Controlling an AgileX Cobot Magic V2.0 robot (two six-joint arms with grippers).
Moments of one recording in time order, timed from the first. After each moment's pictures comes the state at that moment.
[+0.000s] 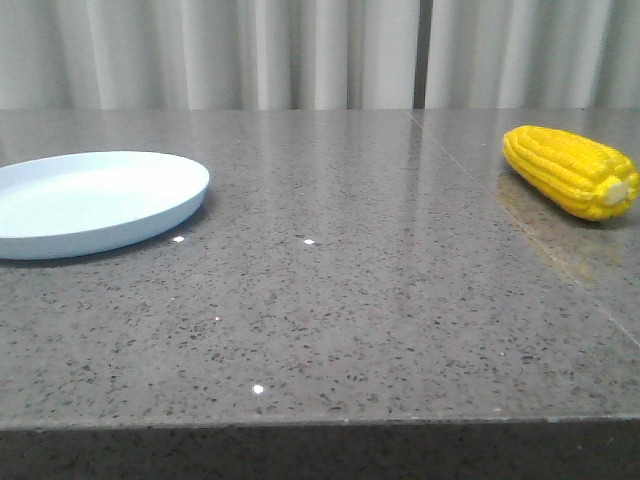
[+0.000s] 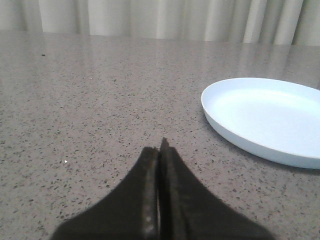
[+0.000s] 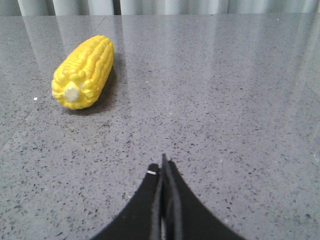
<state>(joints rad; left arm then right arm) 0.01 0.00 0.01 -0.02 0.20 0.00 0.00 -0.01 0.03 -0.08 0.23 0.15</state>
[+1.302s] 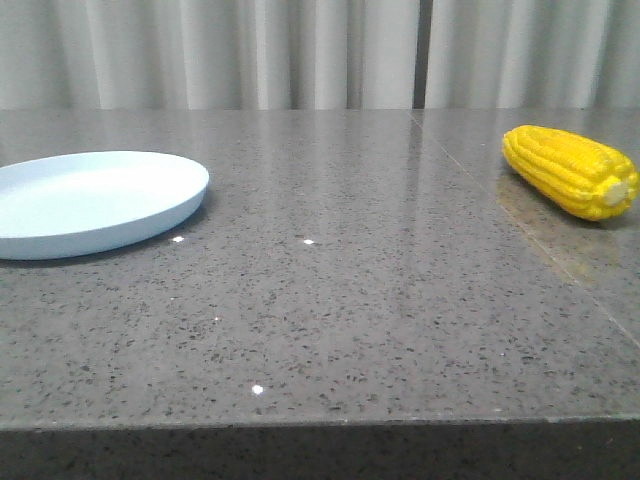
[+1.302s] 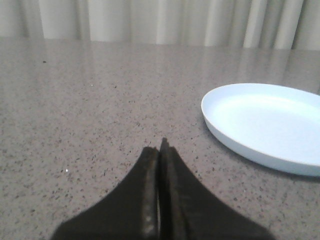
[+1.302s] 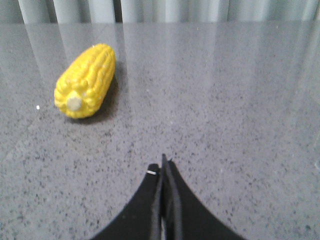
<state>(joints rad) 0.01 0.00 0.01 -0.01 0.16 0.00 0.00 -0.01 0.03 -0.08 0.19 0.15</state>
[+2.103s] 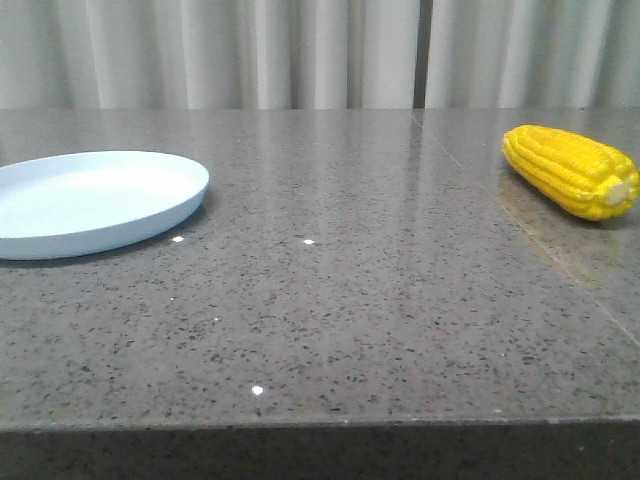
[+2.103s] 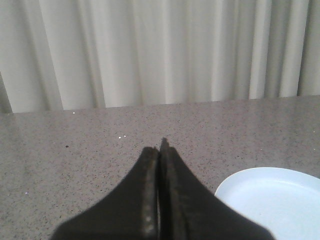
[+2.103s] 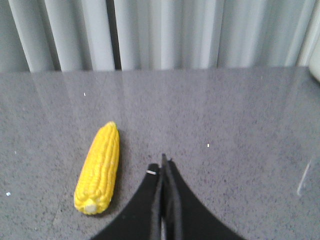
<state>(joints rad) 0.01 0.35 -0.46 0.11 0.24 0.00 0.00 0.40 -0.58 -0.08 0.47 0.15</state>
